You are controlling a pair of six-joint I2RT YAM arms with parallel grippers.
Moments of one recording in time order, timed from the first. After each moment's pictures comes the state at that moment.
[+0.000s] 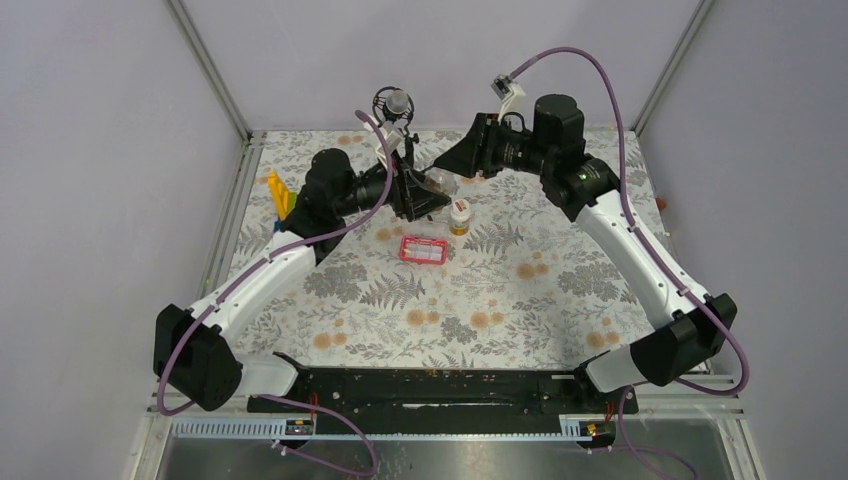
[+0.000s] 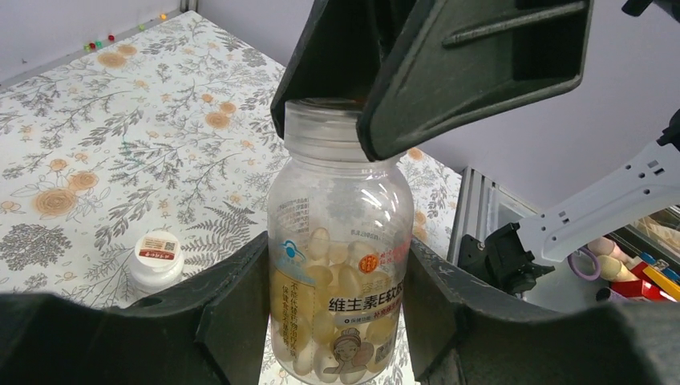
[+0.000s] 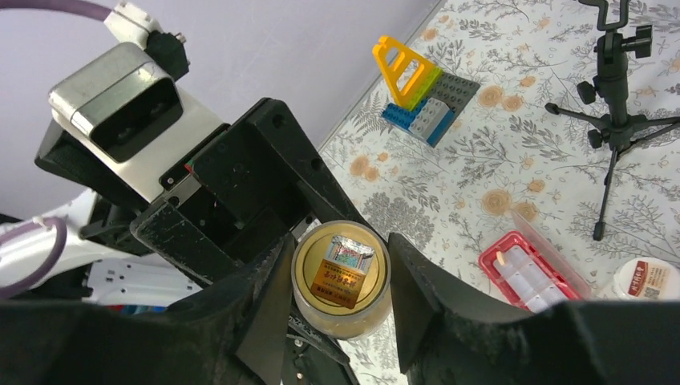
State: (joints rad) left arm -0.52 1.31 1.10 0.21 0.69 -0.38; right arm 0.48 1.46 1.54 -0.29 -0.60 0.58
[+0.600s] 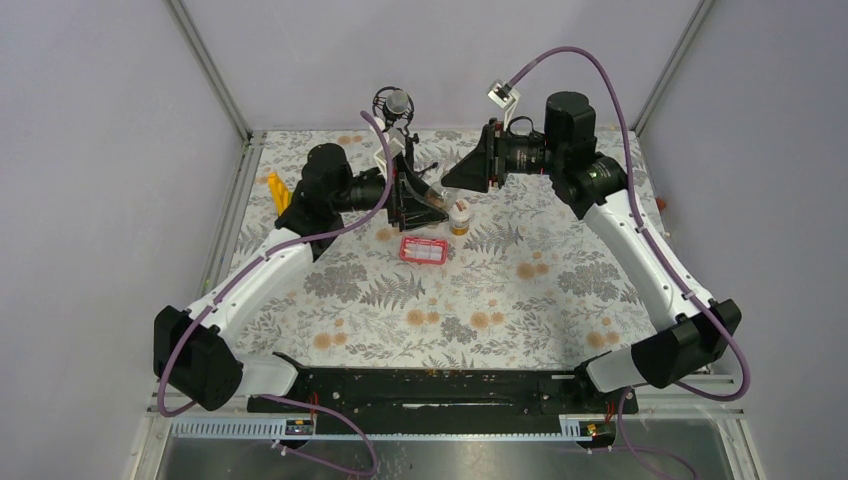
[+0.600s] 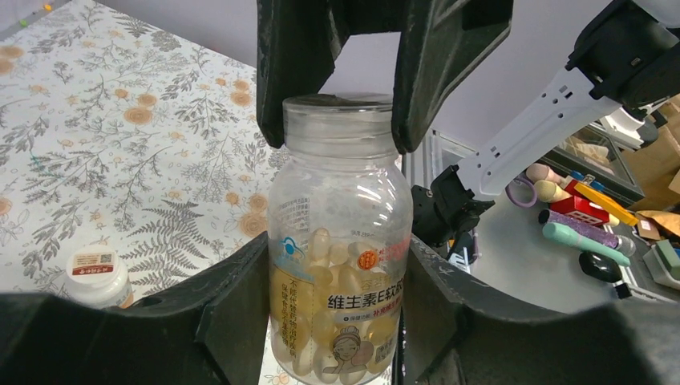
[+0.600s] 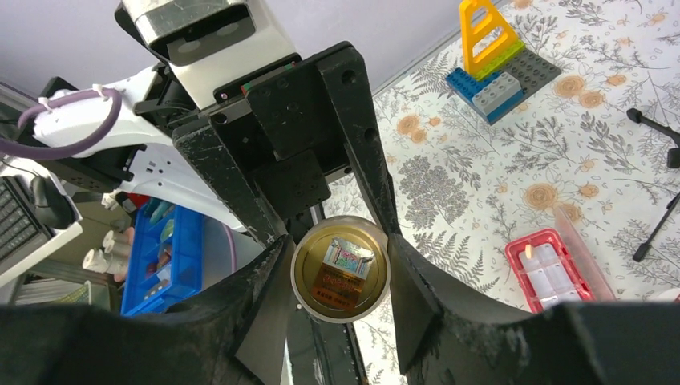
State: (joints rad) left arm -0.50 1.31 1.13 0.15 0.96 -0.34; right arm 0.42 1.44 1.56 -0.36 -0.93 0.38
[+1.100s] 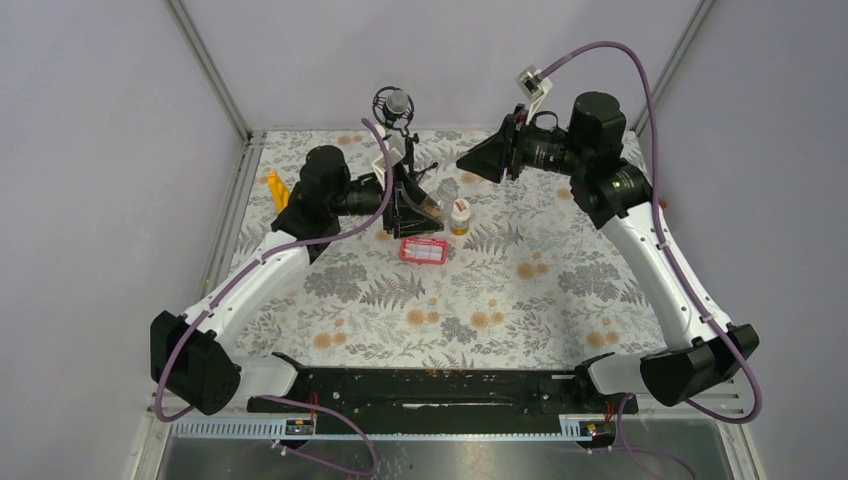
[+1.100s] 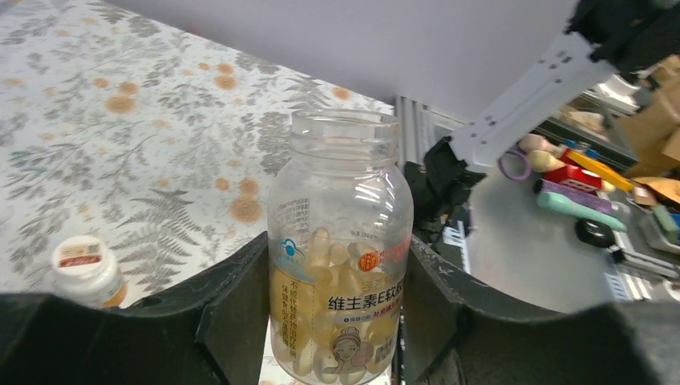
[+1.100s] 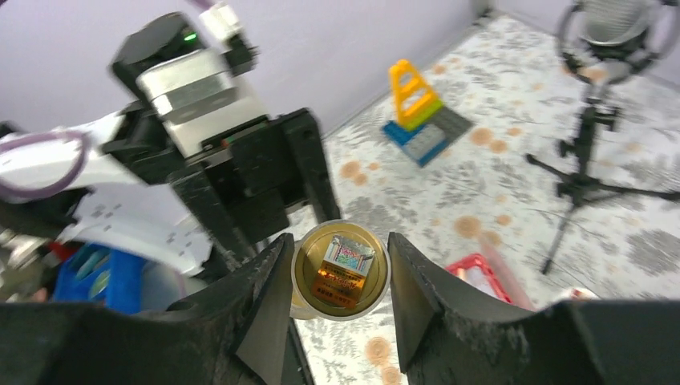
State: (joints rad) left arm -0.49 1.30 1.12 0.12 1.05 -0.29; right arm 0.38 1.36 1.54 -0.30 -0.85 0.37
